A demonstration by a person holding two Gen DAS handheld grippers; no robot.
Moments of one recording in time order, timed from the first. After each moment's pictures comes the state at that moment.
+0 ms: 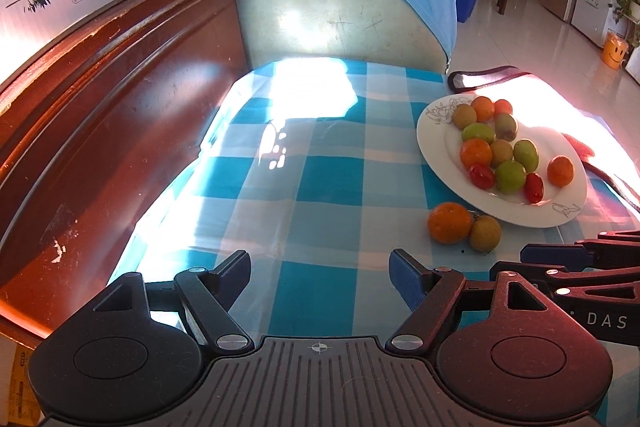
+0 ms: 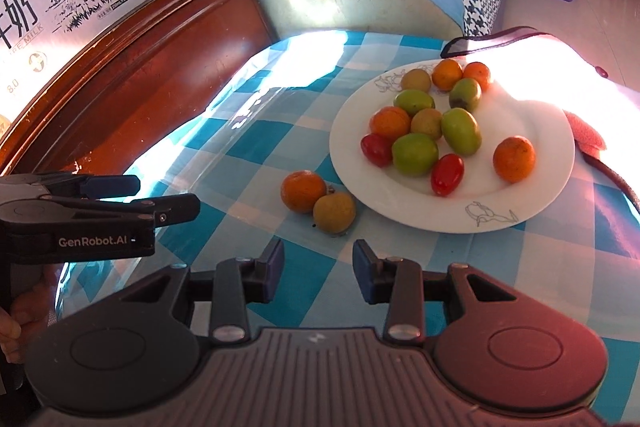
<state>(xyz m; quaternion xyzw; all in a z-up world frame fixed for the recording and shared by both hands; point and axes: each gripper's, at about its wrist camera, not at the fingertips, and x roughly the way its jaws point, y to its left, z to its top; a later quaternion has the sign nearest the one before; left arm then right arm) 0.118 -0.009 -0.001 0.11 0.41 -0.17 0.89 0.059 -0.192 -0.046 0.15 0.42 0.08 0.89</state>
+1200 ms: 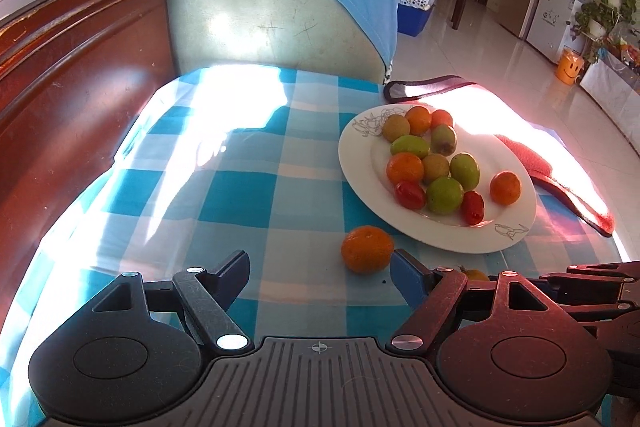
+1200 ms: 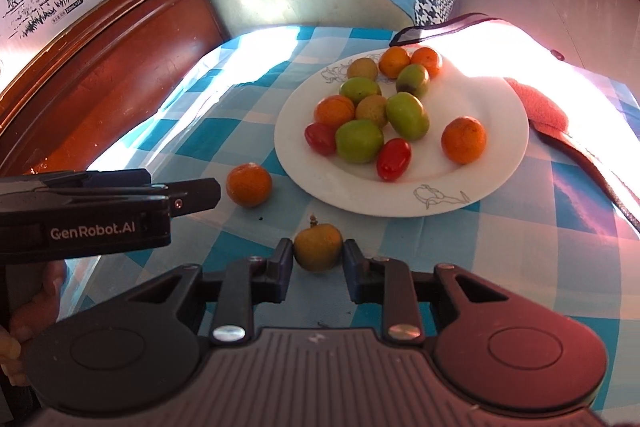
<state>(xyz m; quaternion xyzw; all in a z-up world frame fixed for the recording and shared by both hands) 0.123 -0.051 -0.021 0.07 0.40 -0.25 0.88 0.052 -0.201 -0.053 0.14 0.43 0.01 0.89</state>
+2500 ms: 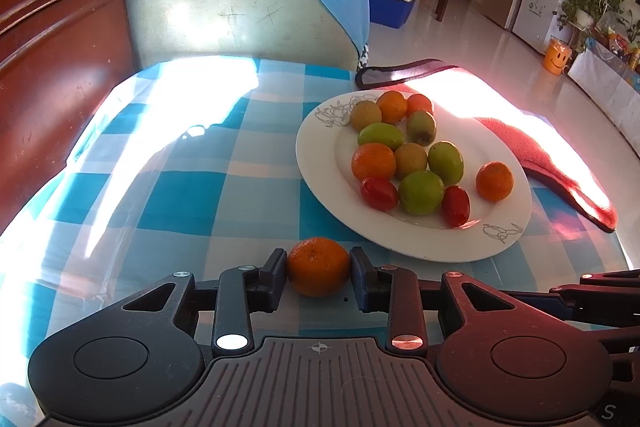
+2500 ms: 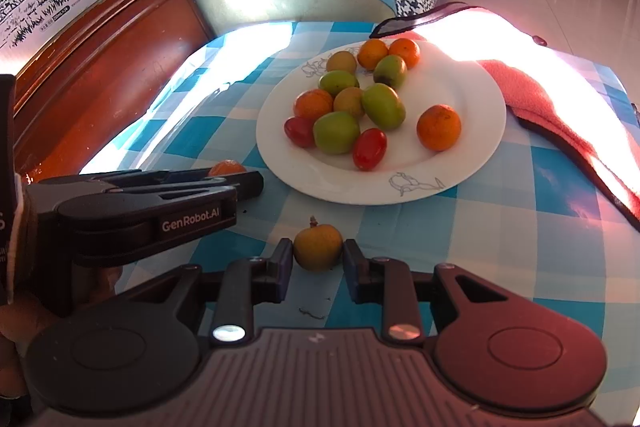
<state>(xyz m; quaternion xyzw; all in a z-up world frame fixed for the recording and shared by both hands) 0.131 -0.083 -0.043 0.08 0.40 -0.27 0.87 0.048 -0.212 -0.052 0.15 0.44 0.00 0.89</state>
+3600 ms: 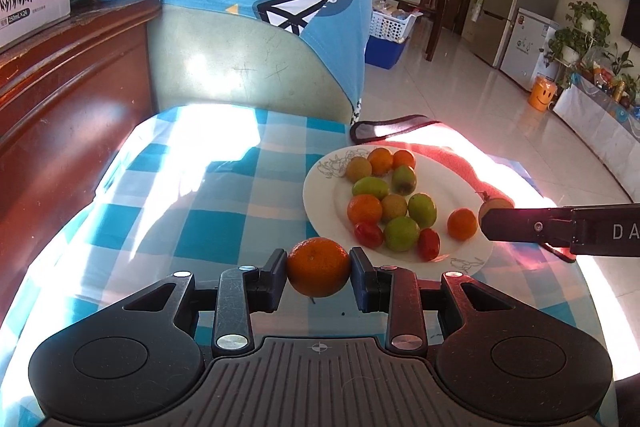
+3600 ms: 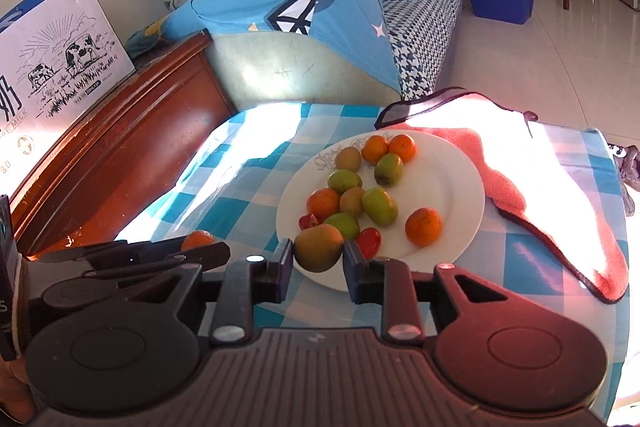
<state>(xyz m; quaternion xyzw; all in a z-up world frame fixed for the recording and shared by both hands) 0.112 -0.053 0.004 0.04 0.35 -0.29 0.89 0.042 -0.239 0.011 0.17 0.36 0.01 0.92</state>
